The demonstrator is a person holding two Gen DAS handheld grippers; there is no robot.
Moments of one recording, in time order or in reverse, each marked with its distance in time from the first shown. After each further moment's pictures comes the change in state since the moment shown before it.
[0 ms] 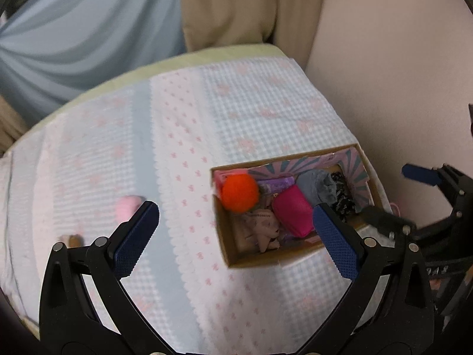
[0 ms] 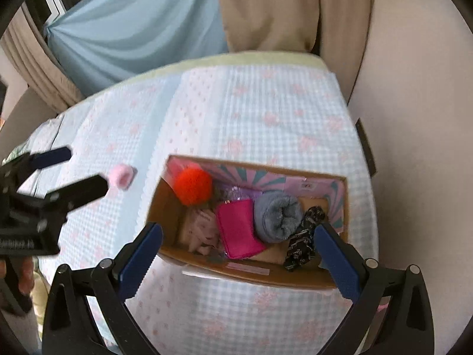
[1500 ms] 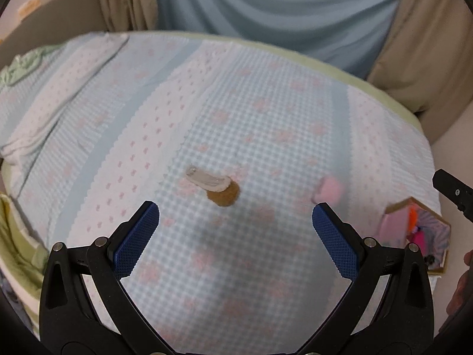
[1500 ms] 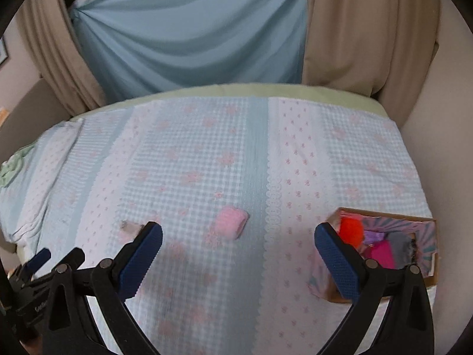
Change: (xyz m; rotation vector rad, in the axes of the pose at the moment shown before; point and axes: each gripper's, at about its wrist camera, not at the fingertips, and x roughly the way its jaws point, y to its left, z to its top) left arm -0.021 0.378 -0.152 -0.596 -0.003 0.267; right arm 0.055 0.314 0.064 -0.038 -0.078 -0.027
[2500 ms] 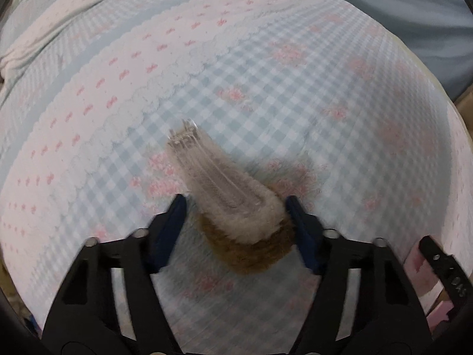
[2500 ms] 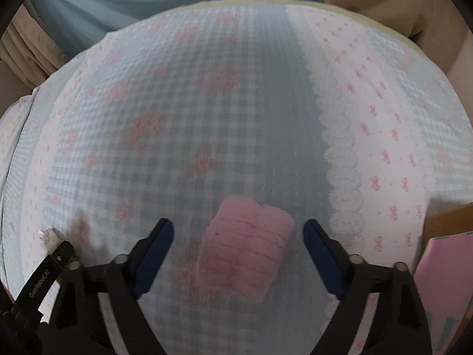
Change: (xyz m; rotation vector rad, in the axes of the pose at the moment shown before) left arm 0.241 0.028 -0.016 -0.322 0.107 0.155; right arm 0.271 0.011 -0.030 0.040 0.217 -0.021
